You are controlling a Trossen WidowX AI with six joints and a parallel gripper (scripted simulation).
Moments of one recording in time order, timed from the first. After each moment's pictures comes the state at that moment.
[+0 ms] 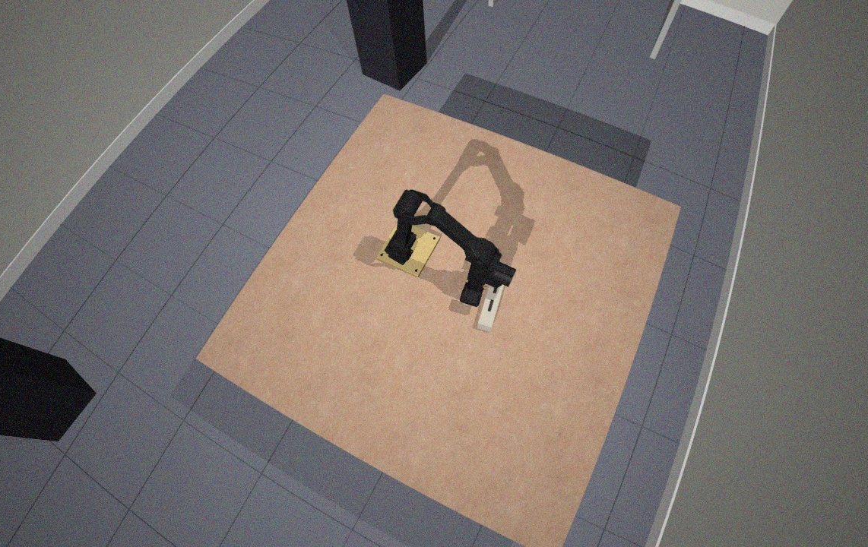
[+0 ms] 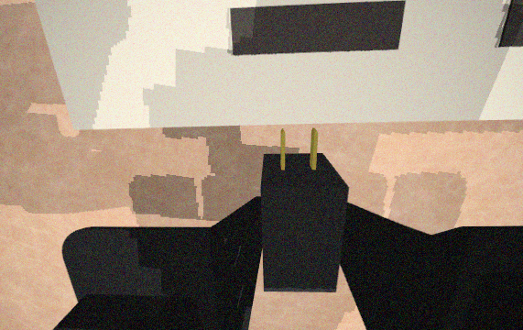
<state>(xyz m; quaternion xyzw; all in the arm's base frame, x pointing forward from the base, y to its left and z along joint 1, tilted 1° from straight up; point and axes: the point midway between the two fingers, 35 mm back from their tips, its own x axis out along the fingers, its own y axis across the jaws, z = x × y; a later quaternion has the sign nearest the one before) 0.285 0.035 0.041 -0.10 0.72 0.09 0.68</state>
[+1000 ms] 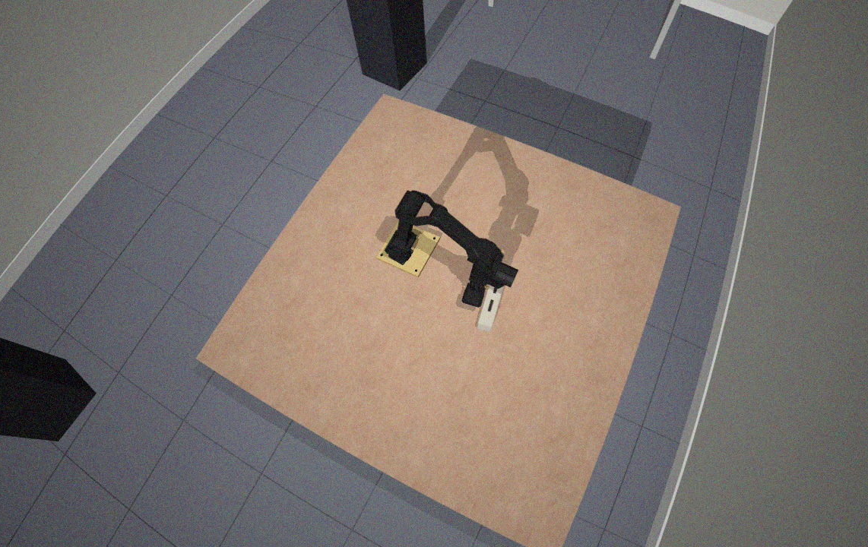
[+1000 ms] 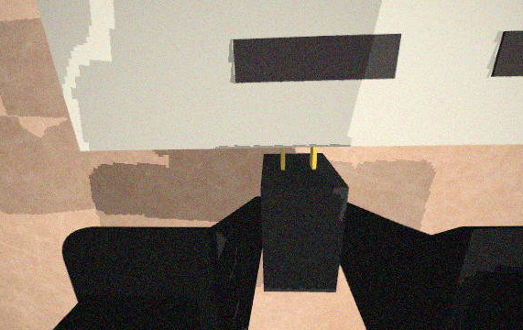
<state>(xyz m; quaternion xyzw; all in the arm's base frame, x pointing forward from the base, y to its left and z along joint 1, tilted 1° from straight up) 0.292 0.037 0.041 -0.10 0.72 0.09 0.68</state>
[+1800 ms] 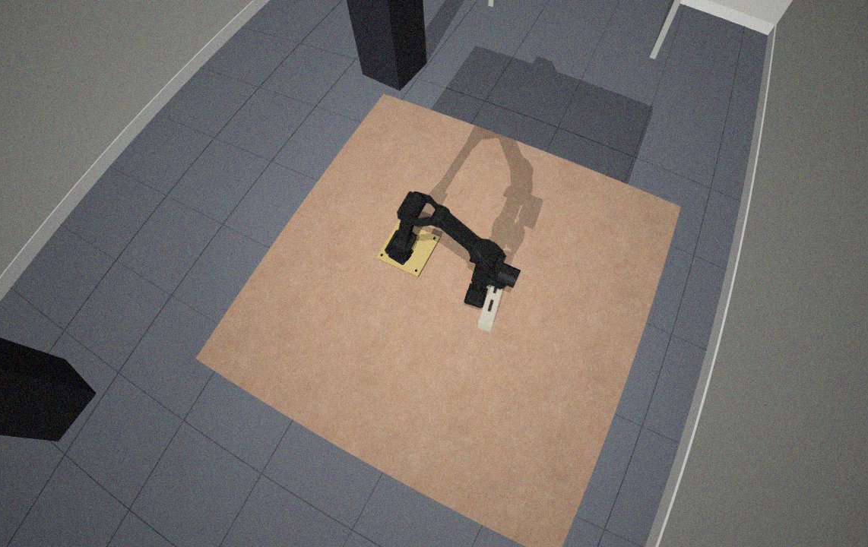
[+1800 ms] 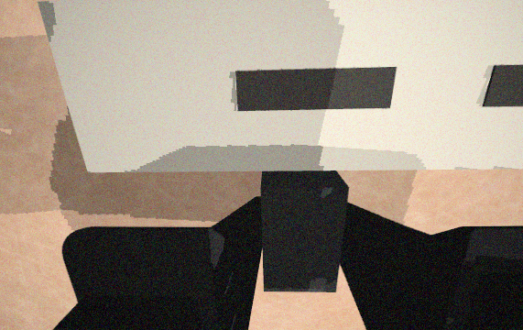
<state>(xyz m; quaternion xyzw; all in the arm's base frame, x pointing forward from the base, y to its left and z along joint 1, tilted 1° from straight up) 0.299 0.039 0.041 -0.10 0.72 0.09 0.69</state>
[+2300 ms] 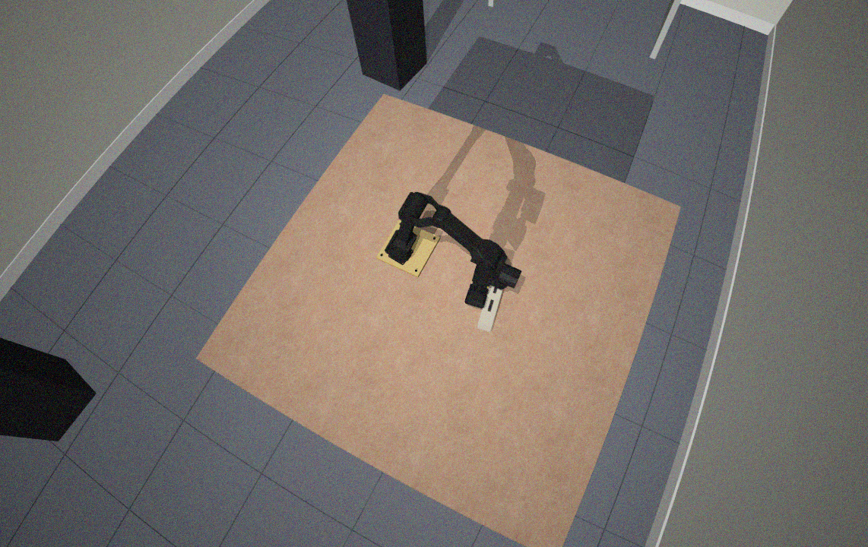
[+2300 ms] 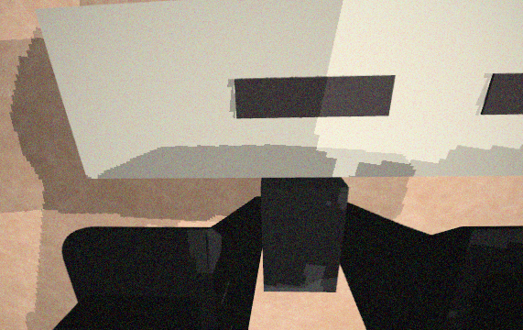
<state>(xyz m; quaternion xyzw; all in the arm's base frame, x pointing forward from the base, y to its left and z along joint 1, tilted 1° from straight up) 0.301 0.039 0.041 -0.10 0.72 0.09 0.68</state>
